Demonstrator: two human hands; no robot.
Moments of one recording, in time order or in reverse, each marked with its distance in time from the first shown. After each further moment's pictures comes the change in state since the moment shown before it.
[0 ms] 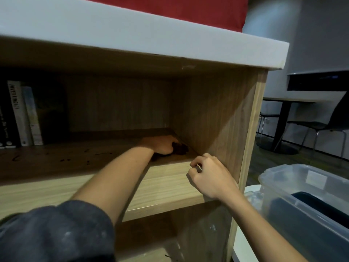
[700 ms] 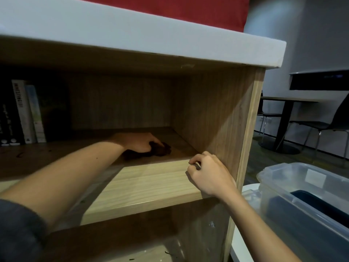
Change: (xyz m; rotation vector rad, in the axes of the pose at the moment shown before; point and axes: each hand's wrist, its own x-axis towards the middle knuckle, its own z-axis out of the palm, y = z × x) left_hand -0.037 -0.032 -0.019 0.004 -0.074 -0.056; right_hand -0.001 0.002 0.000 0.022 0.002 0.010
